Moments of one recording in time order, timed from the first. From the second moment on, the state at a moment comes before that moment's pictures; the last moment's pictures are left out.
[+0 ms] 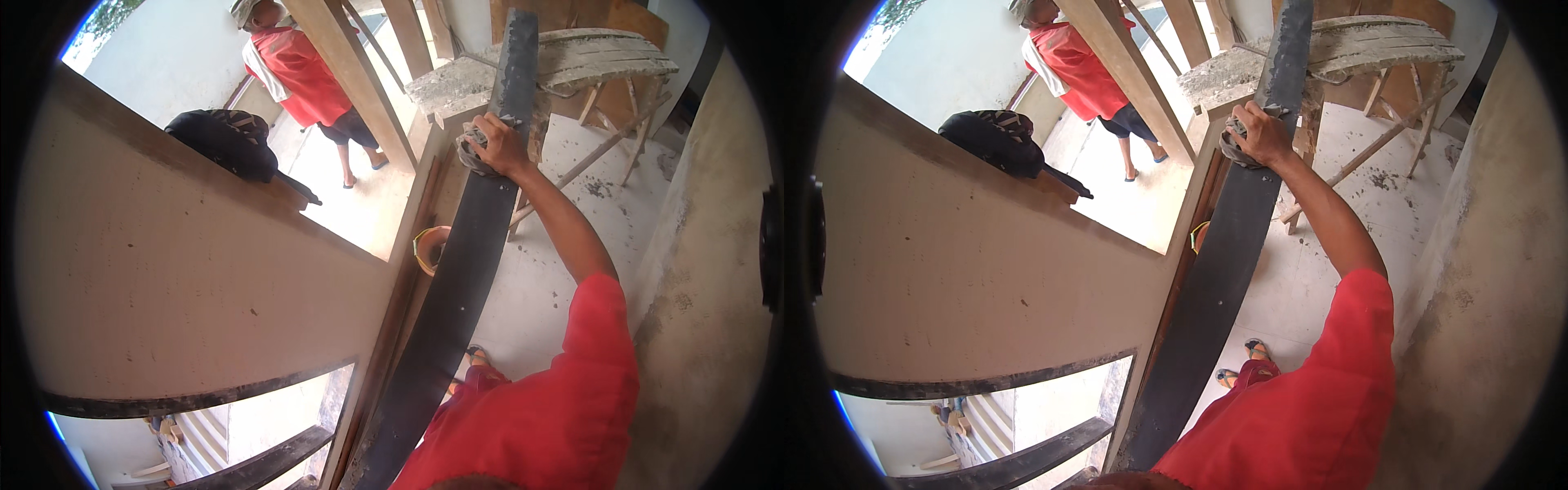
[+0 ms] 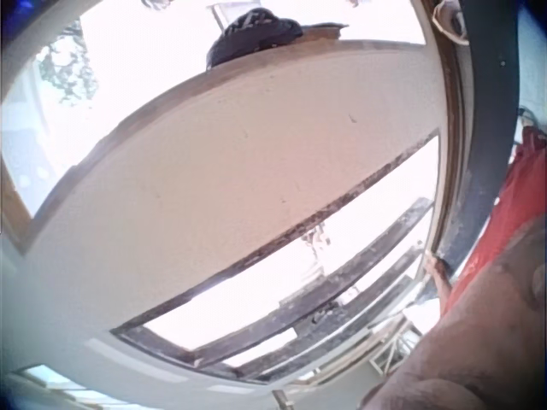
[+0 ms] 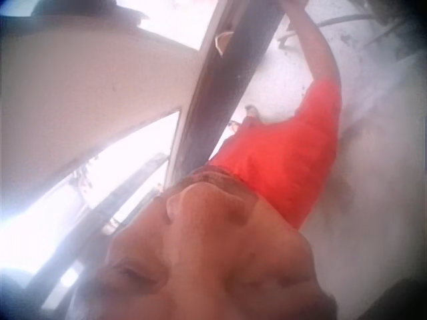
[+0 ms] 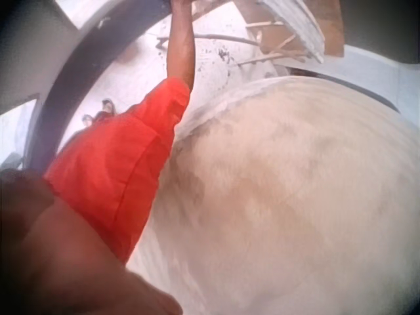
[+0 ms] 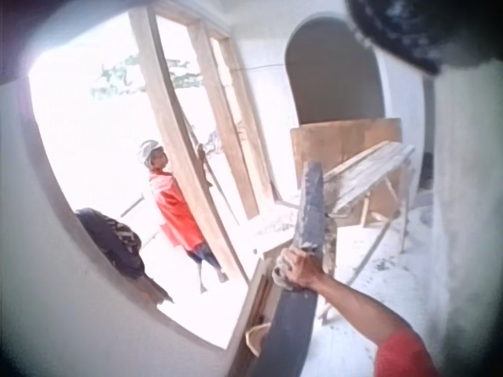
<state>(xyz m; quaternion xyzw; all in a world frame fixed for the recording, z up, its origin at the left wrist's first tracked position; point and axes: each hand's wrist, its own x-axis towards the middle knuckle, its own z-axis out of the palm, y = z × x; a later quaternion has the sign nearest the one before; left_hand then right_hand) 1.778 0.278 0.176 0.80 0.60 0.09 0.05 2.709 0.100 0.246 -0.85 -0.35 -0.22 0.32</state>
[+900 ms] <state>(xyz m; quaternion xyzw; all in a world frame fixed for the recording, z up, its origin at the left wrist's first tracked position) 1.831 0.337 0.173 0.79 0.61 0.01 -0.03 2.931 0.075 0.267 -0.95 -0.04 -0.23 0.21</state>
